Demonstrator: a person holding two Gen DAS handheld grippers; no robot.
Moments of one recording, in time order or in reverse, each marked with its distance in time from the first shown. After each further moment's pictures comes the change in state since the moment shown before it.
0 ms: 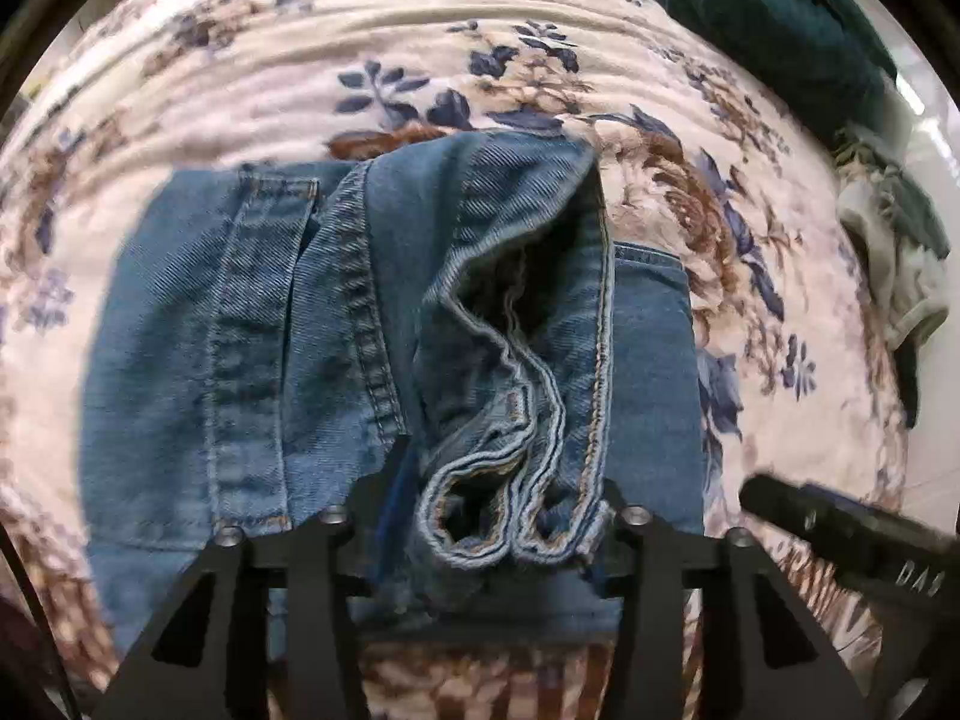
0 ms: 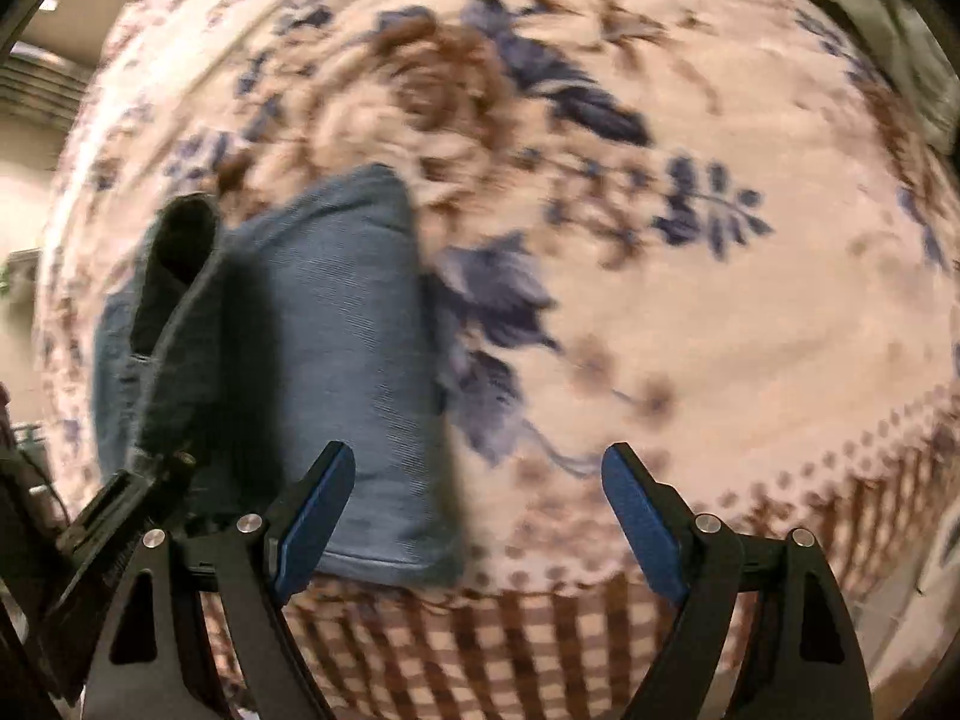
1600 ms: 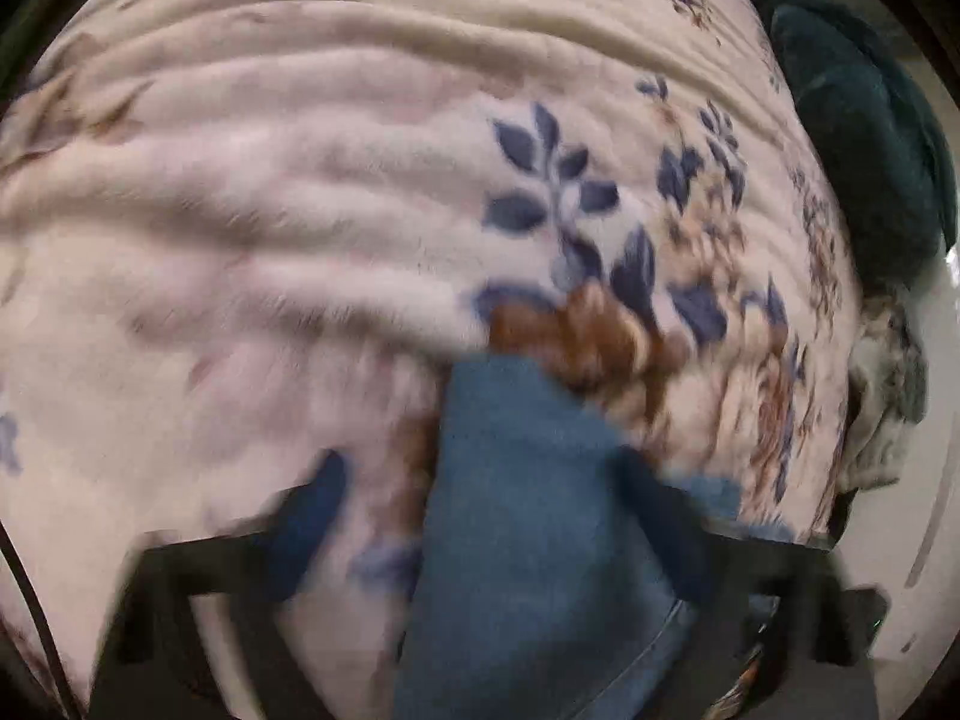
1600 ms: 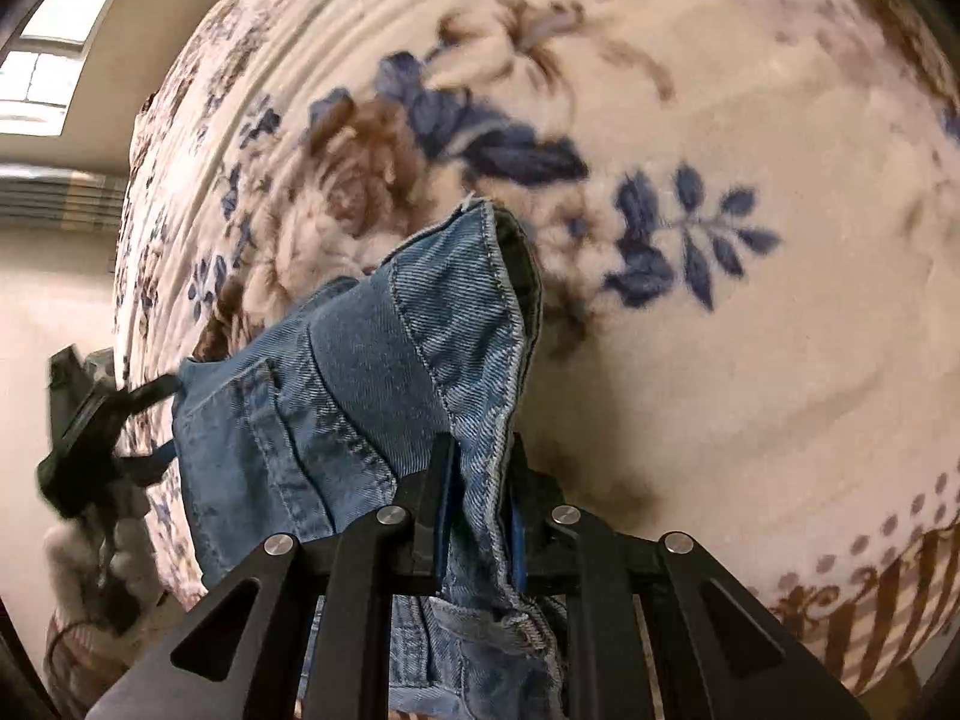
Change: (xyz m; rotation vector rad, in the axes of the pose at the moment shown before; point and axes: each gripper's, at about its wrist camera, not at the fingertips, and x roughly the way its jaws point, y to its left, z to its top) left arm 0.086 0.113 0.133 -0.251 0.142 -0.211; right arm 0.019 -0.072 0.014 0.190 -0.039 0.236
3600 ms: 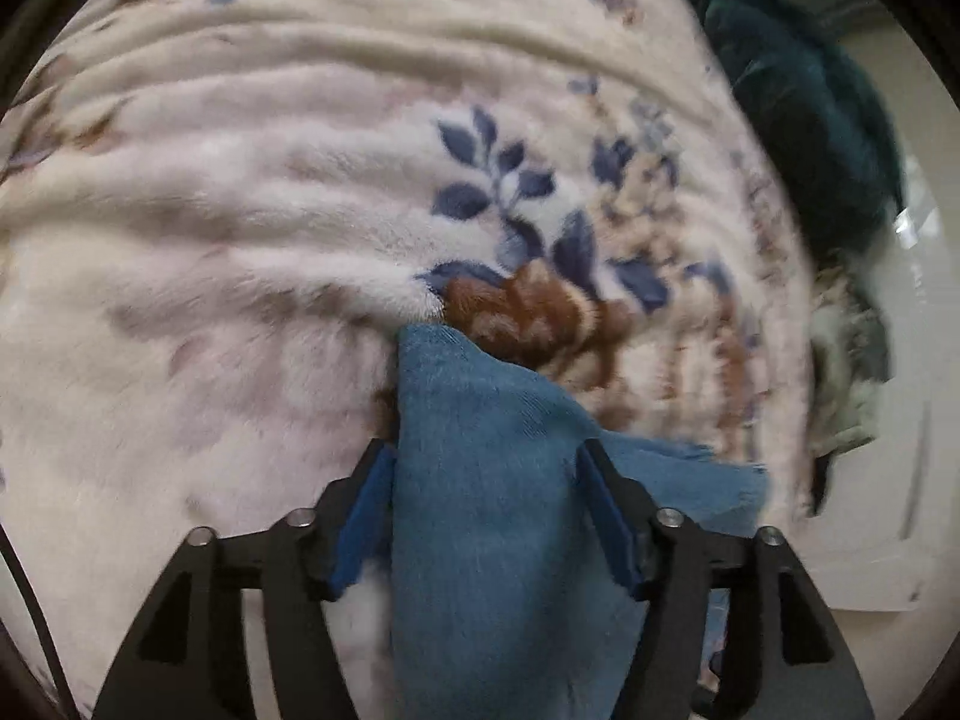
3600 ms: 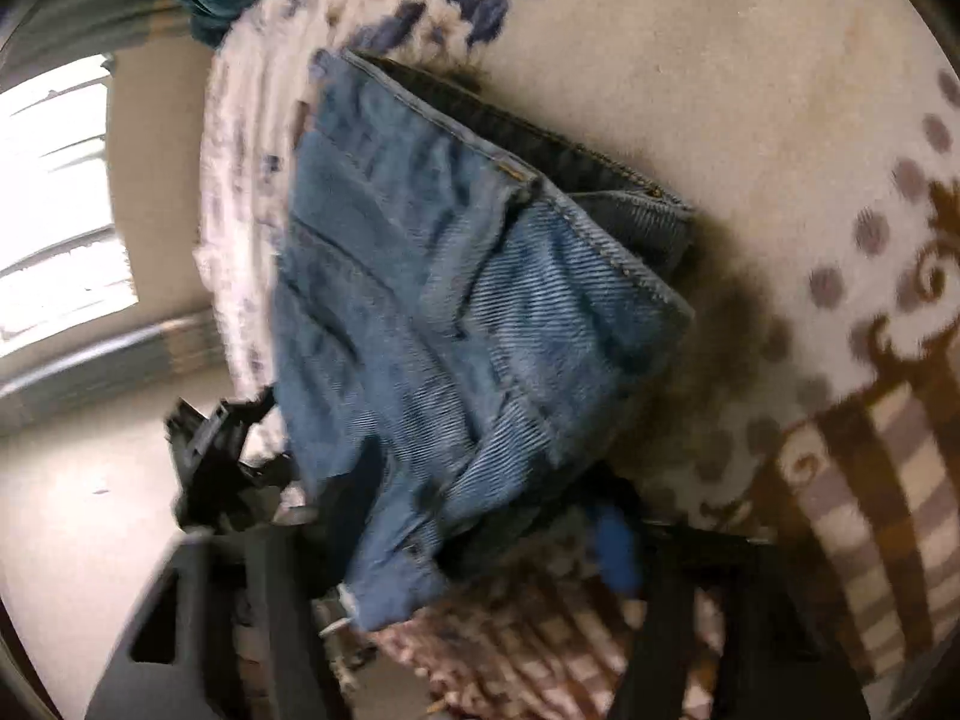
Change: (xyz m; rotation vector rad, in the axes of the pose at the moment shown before) left arm -0.028 0.004 -0.035 0.072 -0.064 -0.113; right arm 0.033 -0.045 -0.091 0.403 -0.039 0.444
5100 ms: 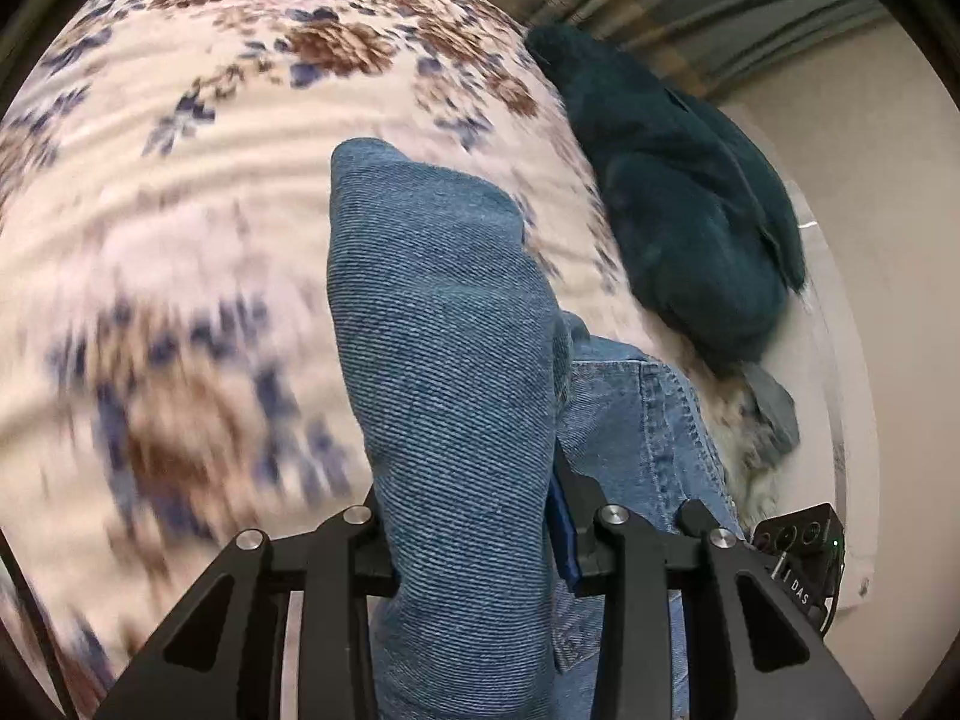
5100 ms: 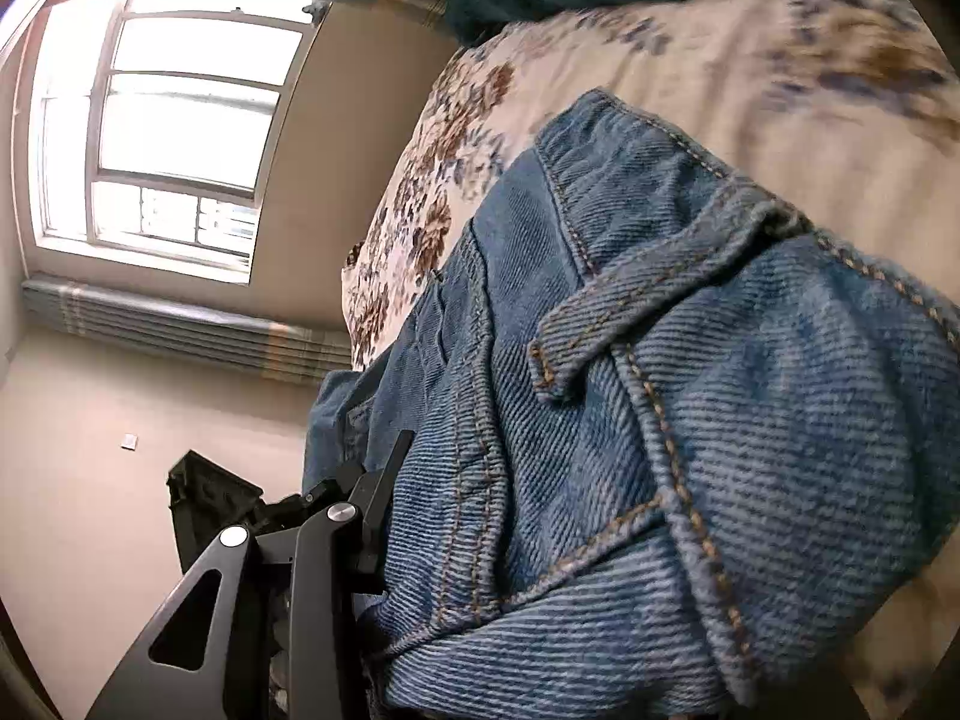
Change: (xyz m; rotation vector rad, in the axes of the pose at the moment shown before) left arm -0.080 -0.017 0.306 0.230 -0.113 -0.150; right arm 0.200 0.391 0.097 -0.373 -0.221 0.181
